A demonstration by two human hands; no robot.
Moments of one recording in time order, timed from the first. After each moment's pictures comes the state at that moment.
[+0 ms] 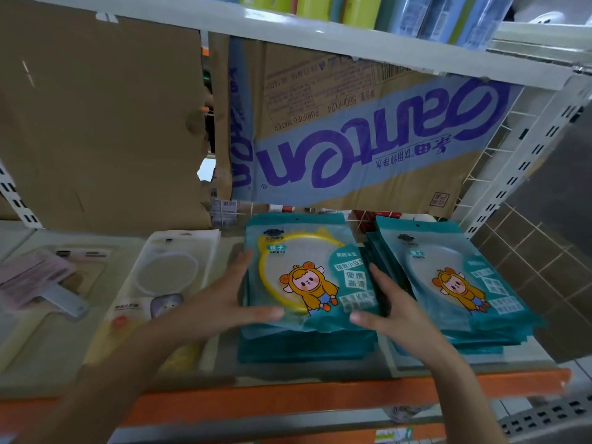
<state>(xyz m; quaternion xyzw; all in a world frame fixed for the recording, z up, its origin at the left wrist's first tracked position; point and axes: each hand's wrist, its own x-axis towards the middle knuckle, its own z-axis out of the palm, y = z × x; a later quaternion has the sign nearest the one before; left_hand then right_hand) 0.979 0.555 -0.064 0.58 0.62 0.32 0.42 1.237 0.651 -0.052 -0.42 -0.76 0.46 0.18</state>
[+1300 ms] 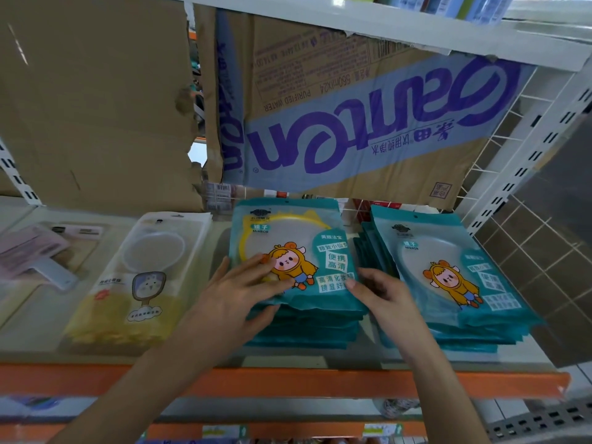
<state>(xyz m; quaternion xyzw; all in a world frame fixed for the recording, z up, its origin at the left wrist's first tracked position) 1.034 0.546 -0.083 0.72 0.64 0.28 -0.05 1.247 0.662 -0.070 -0.42 -0.68 0.53 0.27</state>
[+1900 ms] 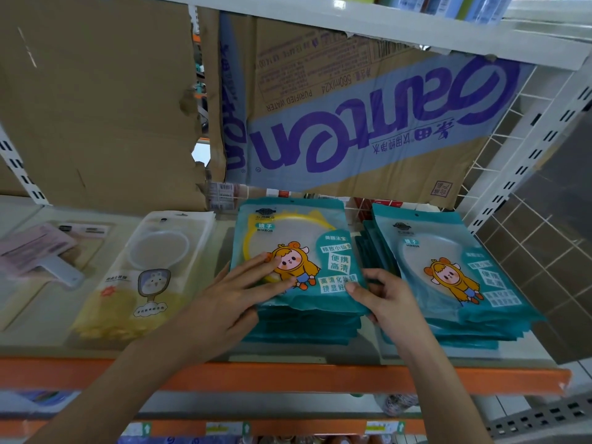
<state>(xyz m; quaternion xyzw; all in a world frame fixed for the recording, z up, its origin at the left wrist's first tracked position) 1.021 0.533 -0.083 0.74 0.62 0.22 0.12 1.246 0.657 -0.074 -0.45 -0.63 0.56 0.29</state>
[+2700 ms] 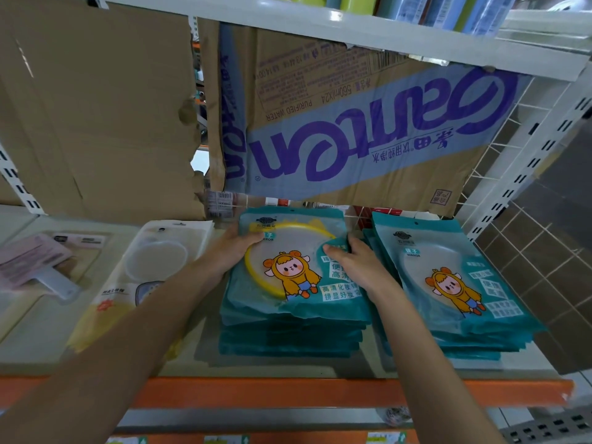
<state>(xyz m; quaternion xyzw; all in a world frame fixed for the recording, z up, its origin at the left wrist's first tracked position) 0.992 0.631 -0.064 0.32 0.67 0.52 0.43 1.186 0.711 -0.051 -0.47 -0.69 0.51 0.21</state>
